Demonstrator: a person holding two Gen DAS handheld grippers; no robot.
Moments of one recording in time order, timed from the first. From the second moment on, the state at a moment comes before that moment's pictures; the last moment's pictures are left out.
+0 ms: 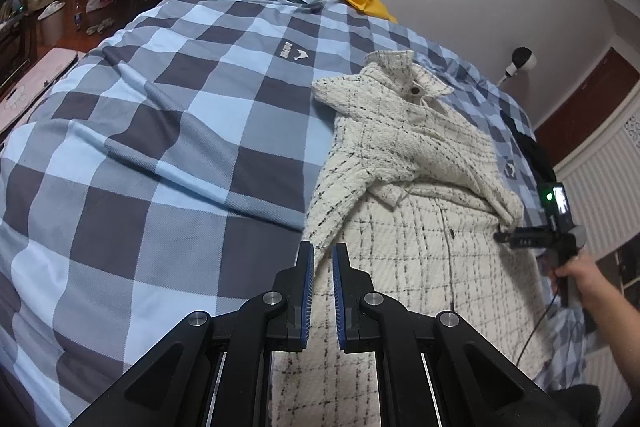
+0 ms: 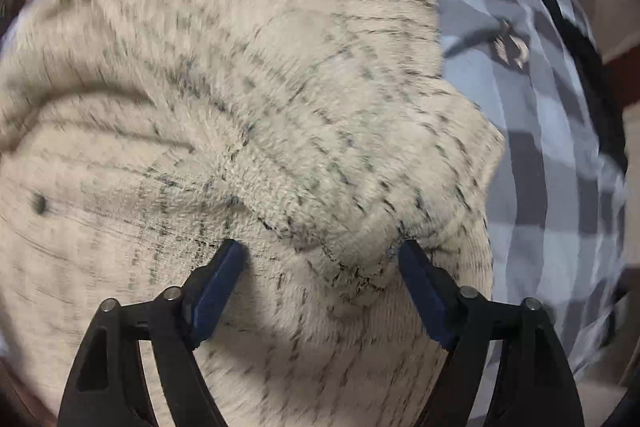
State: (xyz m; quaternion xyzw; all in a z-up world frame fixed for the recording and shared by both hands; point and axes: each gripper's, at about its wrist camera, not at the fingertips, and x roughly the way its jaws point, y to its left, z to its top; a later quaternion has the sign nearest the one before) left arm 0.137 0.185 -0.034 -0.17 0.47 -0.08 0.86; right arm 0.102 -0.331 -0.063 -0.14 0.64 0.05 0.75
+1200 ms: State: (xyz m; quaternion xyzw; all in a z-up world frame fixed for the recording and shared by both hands) left arm 0.138 0.179 -0.133 -0.16 0.60 -0.07 0.78; right arm 0.235 -0.328 -0.045 -0.07 0.61 -0.06 0.79
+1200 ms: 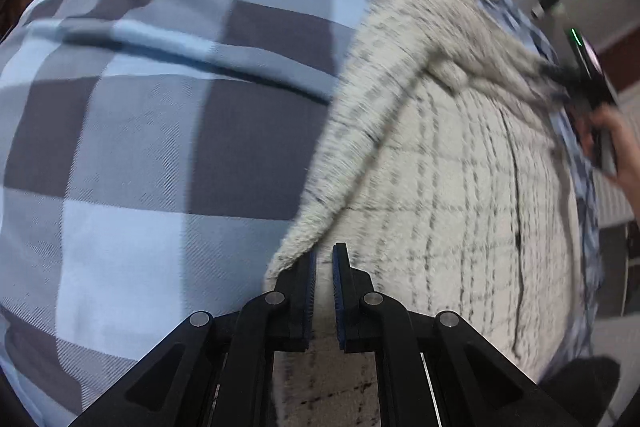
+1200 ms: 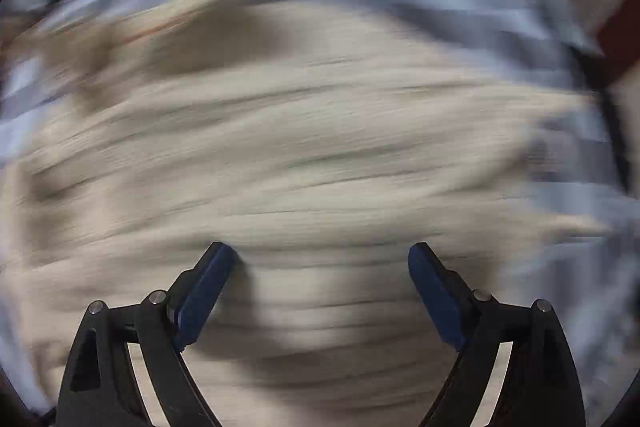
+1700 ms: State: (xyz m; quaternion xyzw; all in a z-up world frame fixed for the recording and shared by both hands) left arm 0.067 0.137 -0.034 -0.02 0.52 -0.12 0.85; right arm 0.052 -0.515 0.100 0.16 0.60 0.01 0.78
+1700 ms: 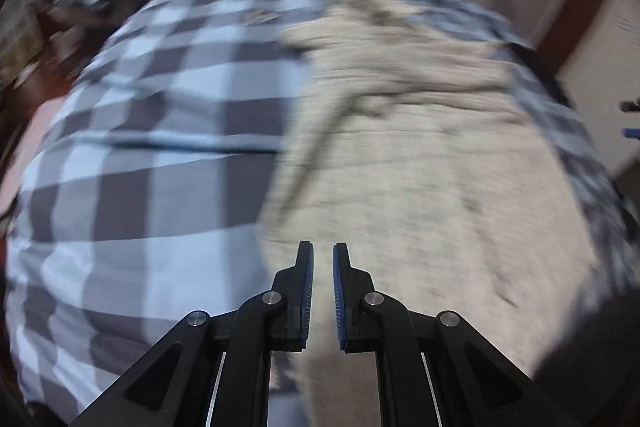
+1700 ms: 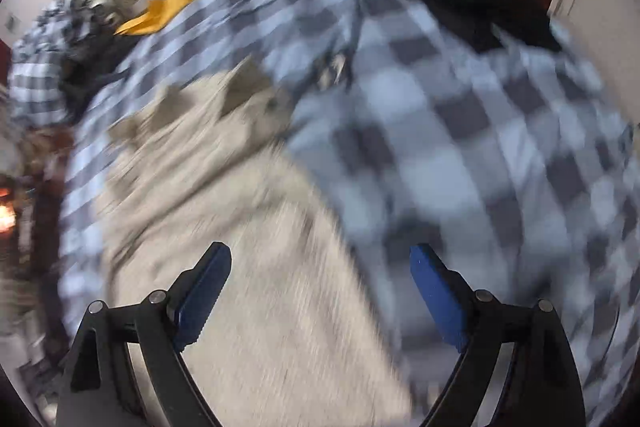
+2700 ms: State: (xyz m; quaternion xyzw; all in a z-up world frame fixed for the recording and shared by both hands) left arm 0.001 0.099 -0.063 0.00 0.61 -0.11 0.79; right arm -0.076 -0.495 -0.047 0.17 0.69 0.04 0.70
